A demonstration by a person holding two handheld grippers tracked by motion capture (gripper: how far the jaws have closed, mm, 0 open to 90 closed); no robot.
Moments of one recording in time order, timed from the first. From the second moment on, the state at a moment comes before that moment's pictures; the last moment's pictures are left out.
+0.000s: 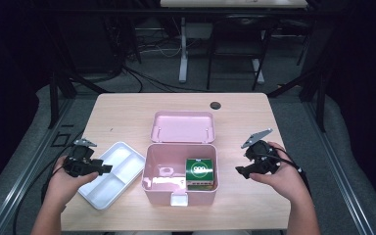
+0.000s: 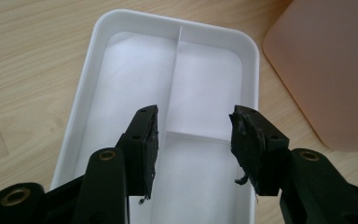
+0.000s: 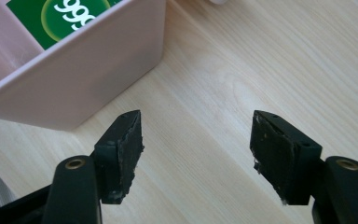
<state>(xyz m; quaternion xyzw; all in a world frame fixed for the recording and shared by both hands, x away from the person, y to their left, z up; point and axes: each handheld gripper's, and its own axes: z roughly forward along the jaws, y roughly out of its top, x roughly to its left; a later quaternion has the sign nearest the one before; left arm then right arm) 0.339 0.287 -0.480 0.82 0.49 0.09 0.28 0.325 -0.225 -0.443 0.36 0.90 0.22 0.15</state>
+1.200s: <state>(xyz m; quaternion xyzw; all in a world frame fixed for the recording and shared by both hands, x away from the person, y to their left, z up) 0.377 0.258 -0.495 0.90 0.44 0.05 0.06 0.324 -0.241 -0.452 0.39 0.87 0.26 0.16</state>
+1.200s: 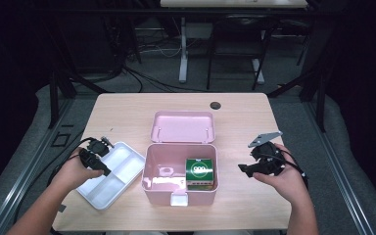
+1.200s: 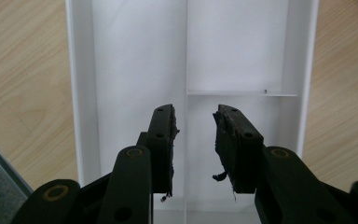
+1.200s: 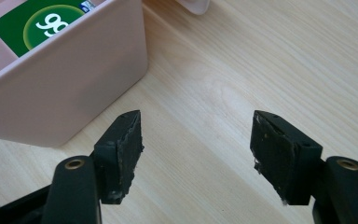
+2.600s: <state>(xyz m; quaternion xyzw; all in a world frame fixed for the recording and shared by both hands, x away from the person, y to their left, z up) 0.399 0.250 -0.544 0.90 0.44 0.00 0.01 0.324 -0.238 -0.454 0.38 0.87 0.27 0.17</state>
